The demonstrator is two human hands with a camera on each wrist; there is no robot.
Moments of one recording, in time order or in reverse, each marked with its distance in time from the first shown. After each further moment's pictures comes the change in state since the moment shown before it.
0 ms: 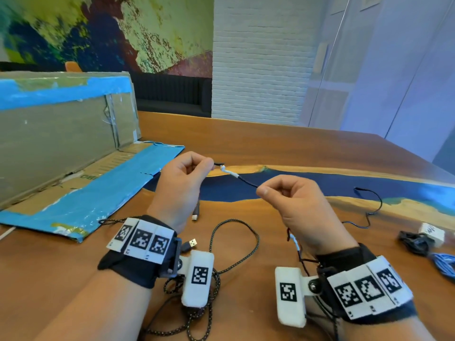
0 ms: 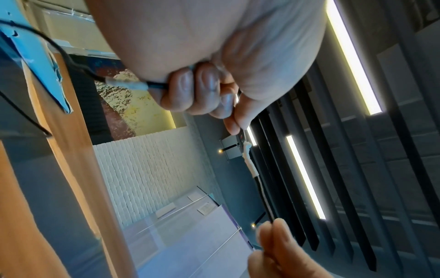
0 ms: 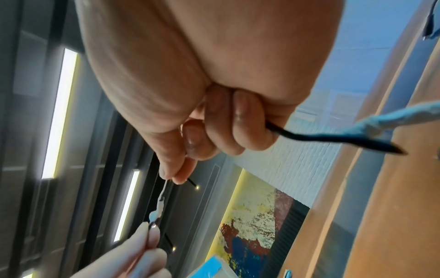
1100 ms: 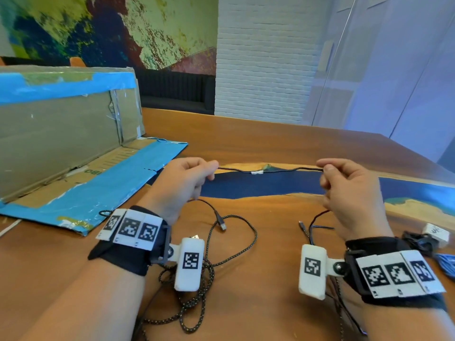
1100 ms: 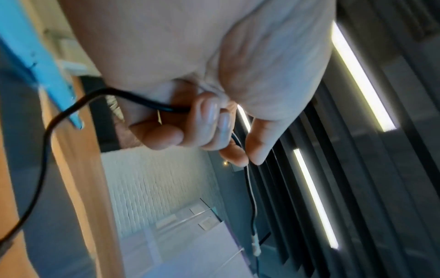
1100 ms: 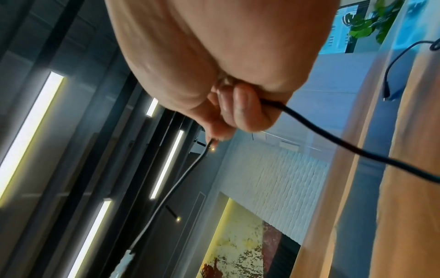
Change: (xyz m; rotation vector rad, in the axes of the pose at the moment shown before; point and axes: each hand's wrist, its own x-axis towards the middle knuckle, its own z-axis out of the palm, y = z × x) left_hand 0.004 0.008 -0.017 0.081 -0.203 -0.179; right_hand 0.016 0.018 -0.053 0.001 0.452 0.086
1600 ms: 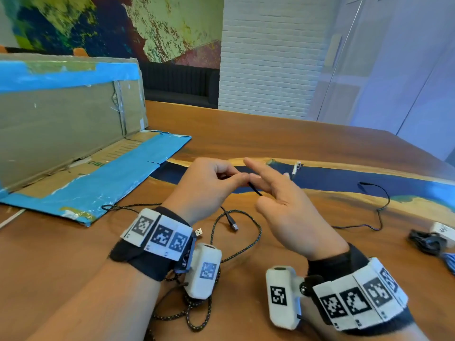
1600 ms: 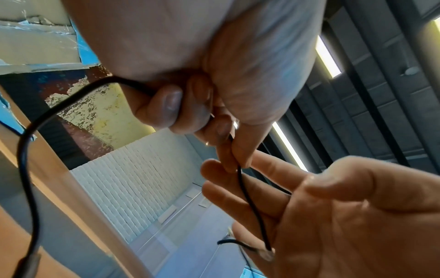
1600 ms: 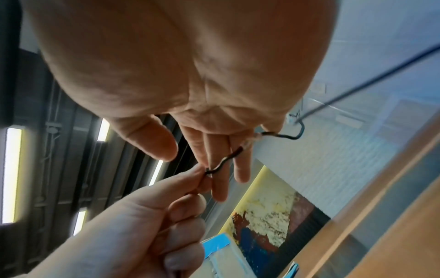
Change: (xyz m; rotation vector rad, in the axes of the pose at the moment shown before) left_hand -0.009 -0.002 0.026 0.302 -0.090 0.201; right_hand -0.064 -0.032 0.059 -0.329 -0.700 -0.231
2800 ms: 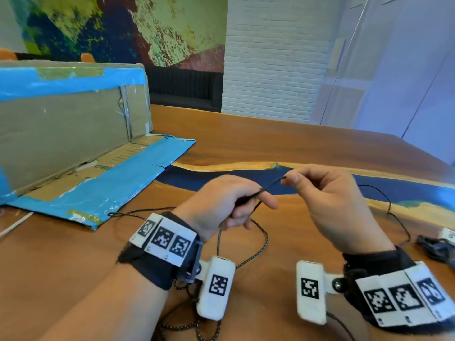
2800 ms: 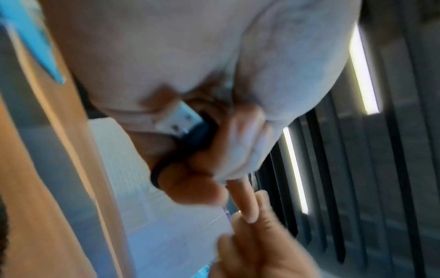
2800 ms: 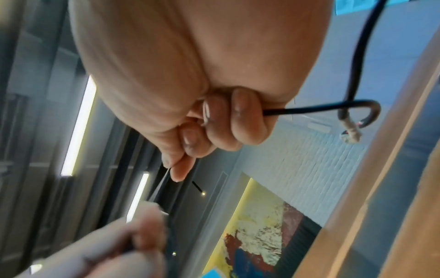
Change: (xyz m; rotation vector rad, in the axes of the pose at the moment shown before) left_hand -0.009 0.011 0.009 -0.523 -0.359 -0.233; right_hand 0.000 0.018 -0.036 0.133 0.350 -0.084
